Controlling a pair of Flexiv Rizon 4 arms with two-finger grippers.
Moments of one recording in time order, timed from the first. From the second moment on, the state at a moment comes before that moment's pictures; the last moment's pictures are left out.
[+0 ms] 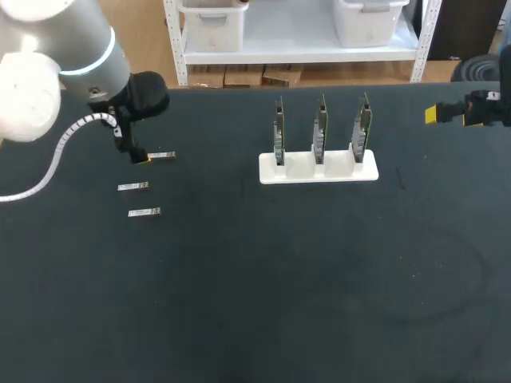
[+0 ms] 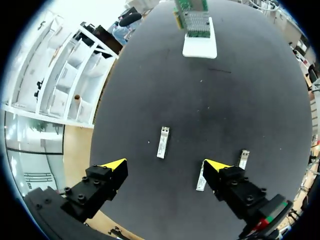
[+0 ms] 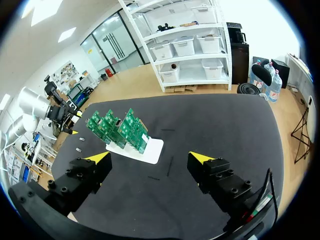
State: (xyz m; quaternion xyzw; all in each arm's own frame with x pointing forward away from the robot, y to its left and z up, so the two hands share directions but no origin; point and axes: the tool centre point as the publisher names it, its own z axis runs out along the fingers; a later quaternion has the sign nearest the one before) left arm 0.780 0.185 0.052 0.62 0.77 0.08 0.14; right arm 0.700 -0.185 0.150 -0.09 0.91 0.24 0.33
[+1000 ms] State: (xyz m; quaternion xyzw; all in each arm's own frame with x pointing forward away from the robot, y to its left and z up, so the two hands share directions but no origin) left arm 0.800 0.194 -0.005 0.63 0.77 0.10 0.06; right arm 0.700 -0.185 0.150 -0.09 0.91 0.24 0.33
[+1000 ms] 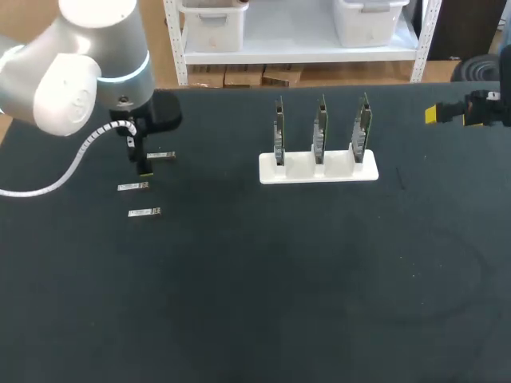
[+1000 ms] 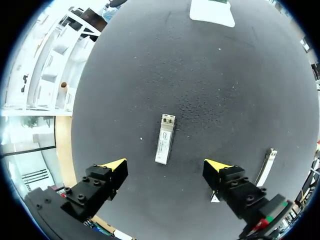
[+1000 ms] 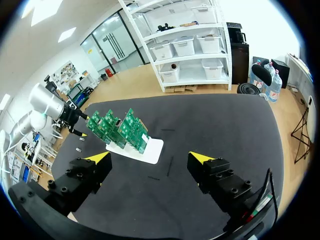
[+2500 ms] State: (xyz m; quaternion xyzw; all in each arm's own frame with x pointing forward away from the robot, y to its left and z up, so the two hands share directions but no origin) left arm 0.802 0.188 -0.016 0.62 0.78 0.05 0.00; right arm 0.700 -0.185 0.150 -0.09 0.91 0.24 0.33
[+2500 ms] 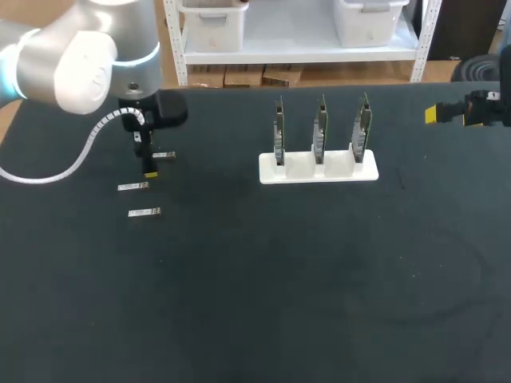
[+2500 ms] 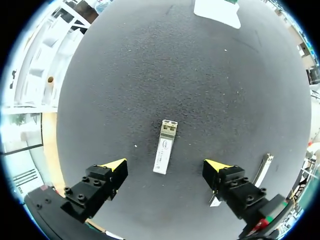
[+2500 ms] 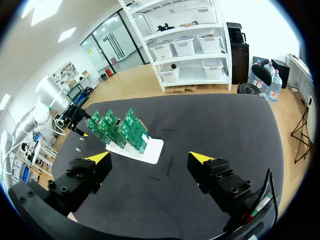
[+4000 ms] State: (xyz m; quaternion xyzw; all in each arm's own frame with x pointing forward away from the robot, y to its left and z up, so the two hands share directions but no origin) left arm 0.806 0.184 -0.019 0.62 0.78 0.03 0.00; right arm 0.700 -0.185 0.150 -0.09 0.91 0.24 0.33
